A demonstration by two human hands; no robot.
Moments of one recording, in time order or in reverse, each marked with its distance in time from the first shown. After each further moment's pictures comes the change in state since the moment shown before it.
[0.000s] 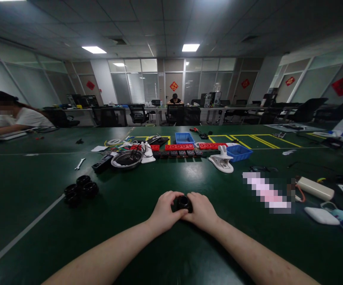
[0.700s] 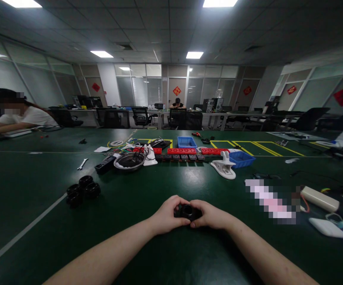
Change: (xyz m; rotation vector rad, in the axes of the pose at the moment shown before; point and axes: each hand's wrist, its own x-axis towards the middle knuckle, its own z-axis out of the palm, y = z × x) left_hand 0.005 -0.009 -0.007 -0.185 -0.235 0.082; right_hand 0.008 0.022 -0.024 0.702 -0.445 -0.115
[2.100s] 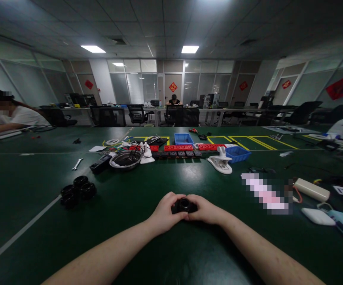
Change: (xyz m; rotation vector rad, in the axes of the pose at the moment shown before) left_hand -0.002 0.008 0.006 0.067 0.102 -0.063; right_hand 0.006 0.009 0.008 -0.140 0.127 -0.108
